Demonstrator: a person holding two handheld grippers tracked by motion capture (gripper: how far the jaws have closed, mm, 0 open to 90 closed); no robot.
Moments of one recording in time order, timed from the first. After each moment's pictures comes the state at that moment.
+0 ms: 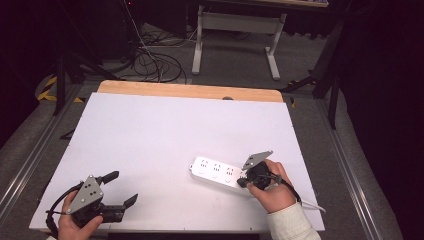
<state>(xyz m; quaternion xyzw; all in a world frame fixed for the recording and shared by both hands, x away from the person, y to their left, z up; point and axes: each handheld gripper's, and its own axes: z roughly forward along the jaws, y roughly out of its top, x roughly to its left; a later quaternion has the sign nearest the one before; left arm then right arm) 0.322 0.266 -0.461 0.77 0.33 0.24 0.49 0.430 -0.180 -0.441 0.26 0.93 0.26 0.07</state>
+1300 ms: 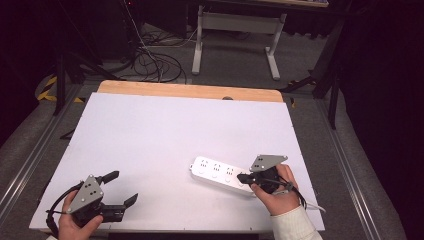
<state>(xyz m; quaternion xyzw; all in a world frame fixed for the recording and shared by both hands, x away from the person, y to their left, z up) 0.323 0.266 -0.461 0.77 0.33 0.24 0.49 0.413 -0.190 -0.424 0.24 0.90 0.35 0.12</state>
